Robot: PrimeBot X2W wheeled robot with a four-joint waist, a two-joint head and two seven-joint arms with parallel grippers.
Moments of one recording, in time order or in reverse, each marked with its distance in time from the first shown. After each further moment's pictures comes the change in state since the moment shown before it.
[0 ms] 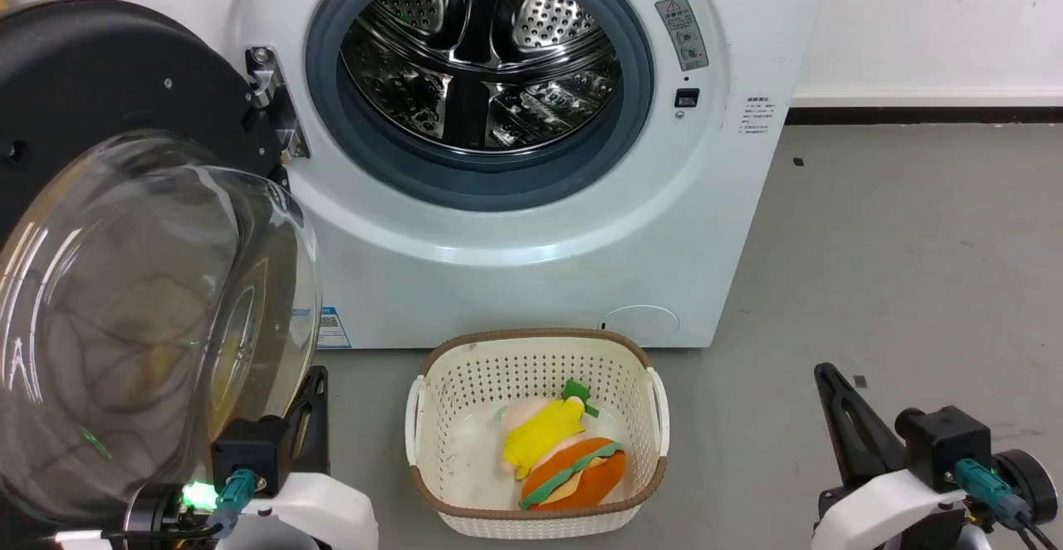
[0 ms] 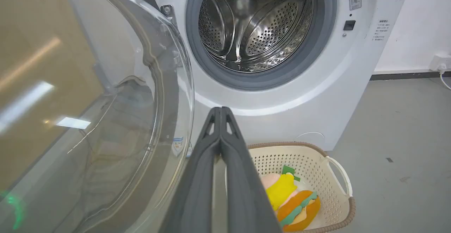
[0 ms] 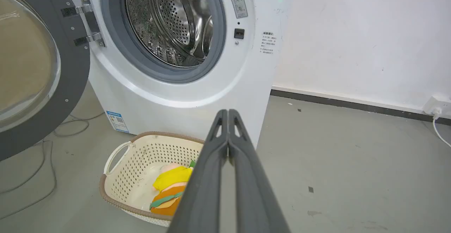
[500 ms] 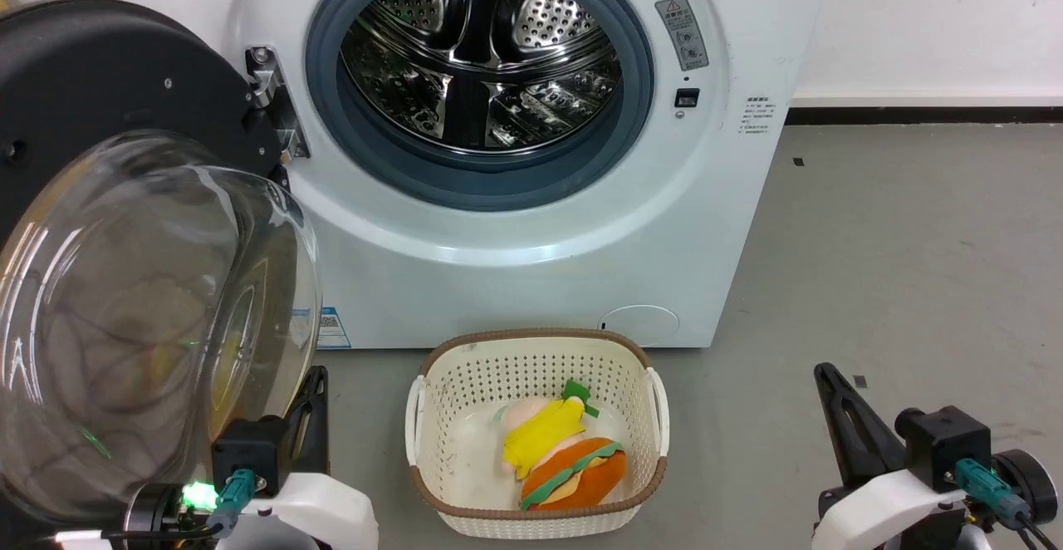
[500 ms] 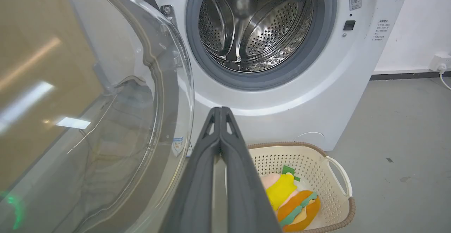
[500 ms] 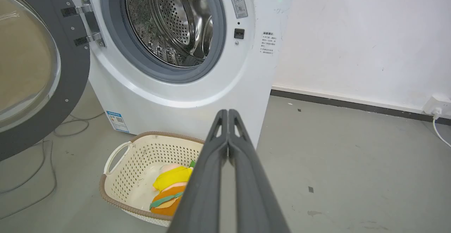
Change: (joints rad) left arm 0.000 0.000 0.000 0.000 0.000 0.000 0.000; right arm 0.000 0.000 0.000 0.000 0.000 0.000 0.000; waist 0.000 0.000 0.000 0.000
